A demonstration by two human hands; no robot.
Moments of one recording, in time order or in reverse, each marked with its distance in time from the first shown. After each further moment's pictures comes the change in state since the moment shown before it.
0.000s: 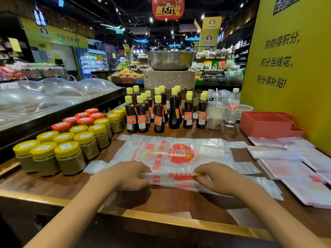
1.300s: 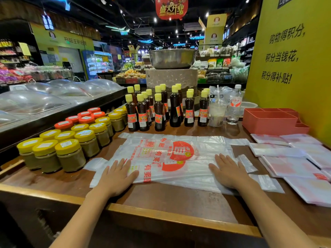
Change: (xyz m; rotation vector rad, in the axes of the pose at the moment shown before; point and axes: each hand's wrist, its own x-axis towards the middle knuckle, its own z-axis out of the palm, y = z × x) left_hand 0.026 -0.053 0.072 -0.042 0.154 -0.354; right_hand 0.017 0.081 0.046 0.039 -0.027 0.514
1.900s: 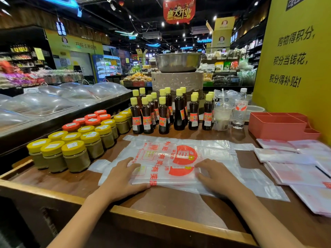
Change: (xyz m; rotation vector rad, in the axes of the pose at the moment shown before) left_hand -0.018 0.008 -0.009 -0.124 0.217 0.182; right_hand -0.007 -0.035 0.001 0.214 0.188 -0.382
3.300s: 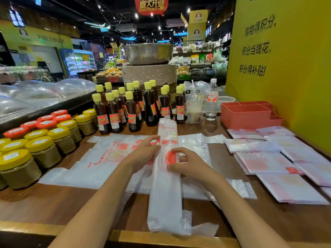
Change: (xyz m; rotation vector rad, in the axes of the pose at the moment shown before) left_hand 0.114 0.169 0.017 -1.023 -0.181 -0.128; right_hand -0.004 -0.002 -0.030 0.893 -0.049 0.256
